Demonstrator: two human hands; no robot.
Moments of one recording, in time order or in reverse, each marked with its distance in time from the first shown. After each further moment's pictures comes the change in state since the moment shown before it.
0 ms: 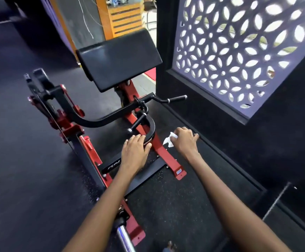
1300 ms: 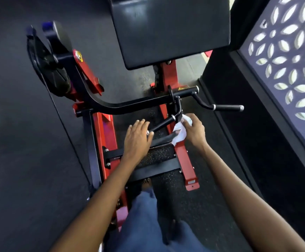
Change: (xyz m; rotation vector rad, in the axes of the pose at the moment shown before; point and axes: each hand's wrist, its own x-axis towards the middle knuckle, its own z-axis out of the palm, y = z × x) left_hand 0.235 -0.085 0.073 -0.070 0.071 -0.319; right_hand 0.283 -0.045 0.101 0.645 -0.345 -0.009
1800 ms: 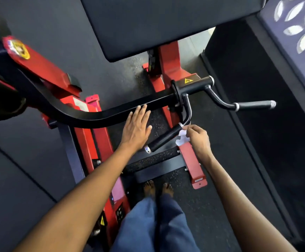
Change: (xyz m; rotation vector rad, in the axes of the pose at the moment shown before) left_hand 0.199 -0.091 0.114 0.129 -0.134 0.257; right_hand 0.148 0.068 0.080 -0.006 0.008 0.401
